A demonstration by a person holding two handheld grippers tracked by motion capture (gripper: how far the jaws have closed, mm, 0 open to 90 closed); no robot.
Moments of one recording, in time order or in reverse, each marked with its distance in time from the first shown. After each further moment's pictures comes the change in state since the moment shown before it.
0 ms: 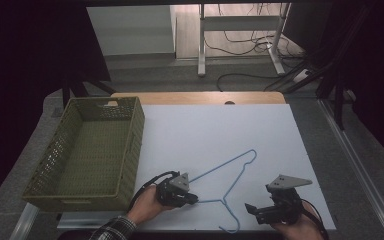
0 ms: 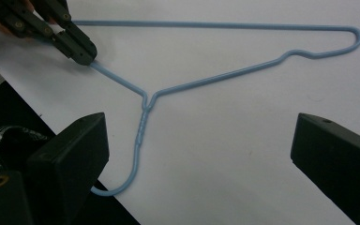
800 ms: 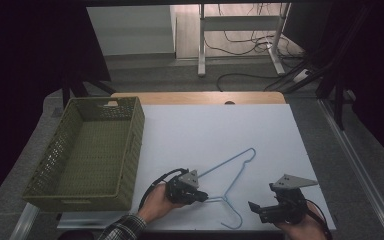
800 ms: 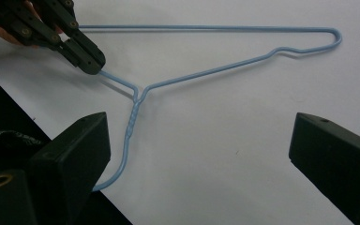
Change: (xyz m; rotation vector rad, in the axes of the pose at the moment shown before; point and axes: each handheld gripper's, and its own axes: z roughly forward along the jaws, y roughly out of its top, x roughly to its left) left arm 0.003 0.021 0.008 -0.057 -0.024 -0.021; right arm -0.004 -0.001 -0.008 -0.027 -0.019 0.005
